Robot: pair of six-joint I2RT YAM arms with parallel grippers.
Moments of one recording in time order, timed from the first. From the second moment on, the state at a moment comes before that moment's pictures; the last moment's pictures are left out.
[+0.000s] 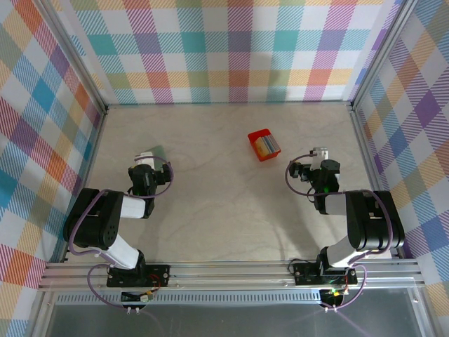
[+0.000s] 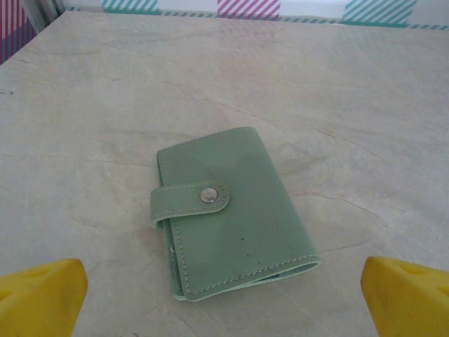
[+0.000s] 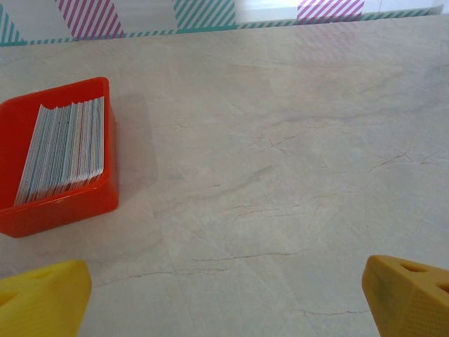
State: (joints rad) left arm -0.10 1.58 0.40 0.79 -0.23 -0.11; right arm 0.01 1.53 0.40 0.74 -0.11 0.01
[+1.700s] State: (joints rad) left arm 0.05 1.92 1.42 -0.52 -0.01 -0.45; right arm 0.36 1.37 0.90 -0.29 -0.49 0.18
